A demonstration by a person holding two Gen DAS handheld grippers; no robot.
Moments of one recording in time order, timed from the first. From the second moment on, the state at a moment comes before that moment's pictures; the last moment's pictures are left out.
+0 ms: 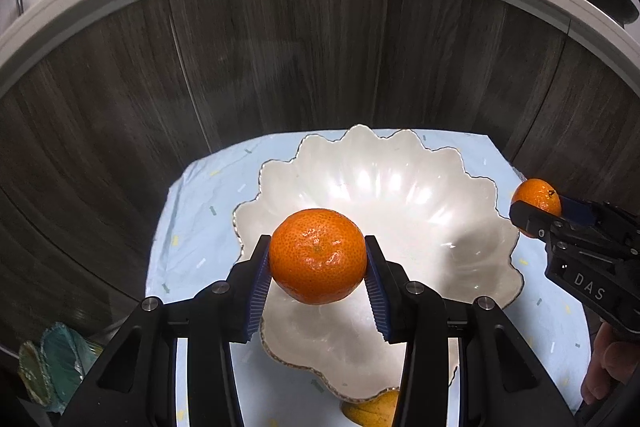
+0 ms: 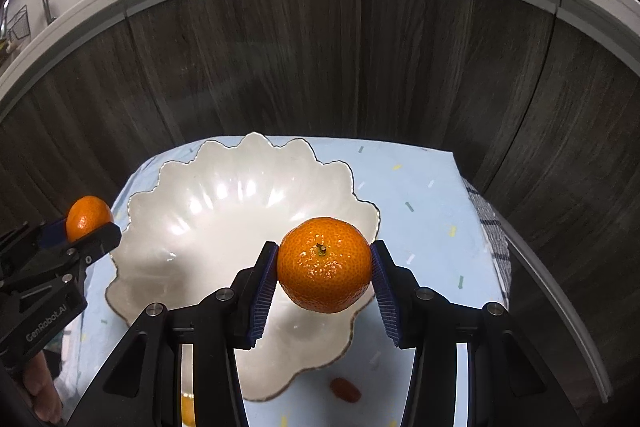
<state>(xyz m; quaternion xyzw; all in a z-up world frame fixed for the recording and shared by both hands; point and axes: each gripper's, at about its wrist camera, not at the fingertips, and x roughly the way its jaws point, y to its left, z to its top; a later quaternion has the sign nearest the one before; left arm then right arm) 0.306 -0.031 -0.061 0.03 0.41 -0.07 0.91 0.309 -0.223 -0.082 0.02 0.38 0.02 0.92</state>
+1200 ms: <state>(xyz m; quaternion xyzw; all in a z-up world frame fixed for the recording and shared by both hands) 0.318 -0.032 -0.076 0.05 0.43 -0.05 0.90 0.328 -0.223 -0.093 0.03 0.41 0.01 0.91</state>
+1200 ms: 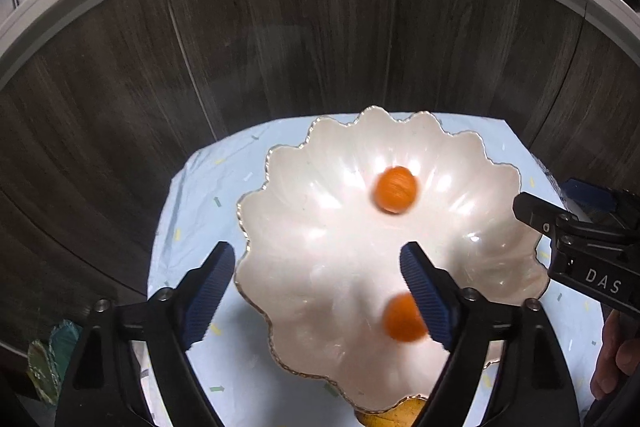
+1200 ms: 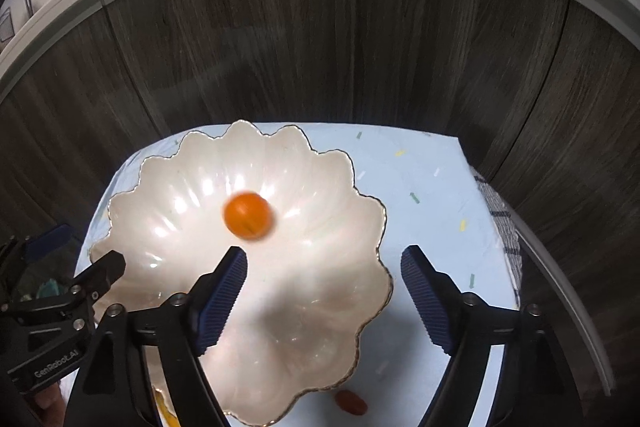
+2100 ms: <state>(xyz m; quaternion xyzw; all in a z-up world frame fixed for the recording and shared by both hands) 0.274 -0.032 -0.030 0.06 0.39 -0.05 0.92 0.277 -0.228 -0.060 0.04 0.37 0.00 0.93</state>
